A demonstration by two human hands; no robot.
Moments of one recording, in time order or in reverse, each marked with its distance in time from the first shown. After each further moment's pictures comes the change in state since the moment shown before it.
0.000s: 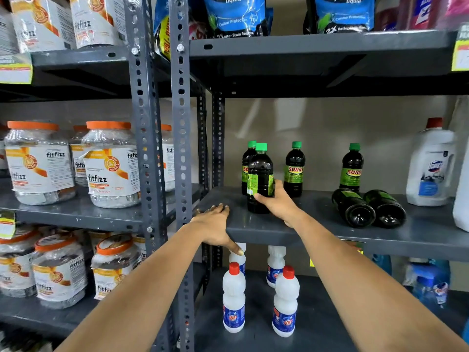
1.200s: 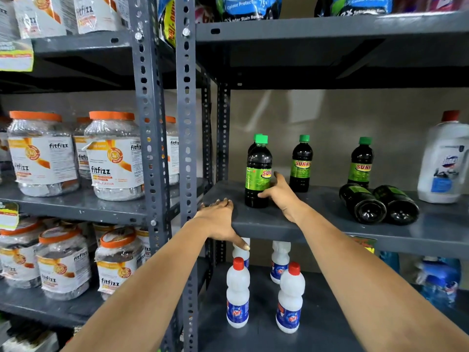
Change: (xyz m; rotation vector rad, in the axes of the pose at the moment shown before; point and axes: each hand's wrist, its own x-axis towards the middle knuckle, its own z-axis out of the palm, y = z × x) left_hand -0.004 0.002 0.001 -0.009 0.067 -0.008; right_hand 0.020 0.006 0.014 0.151 -0.029 0.085
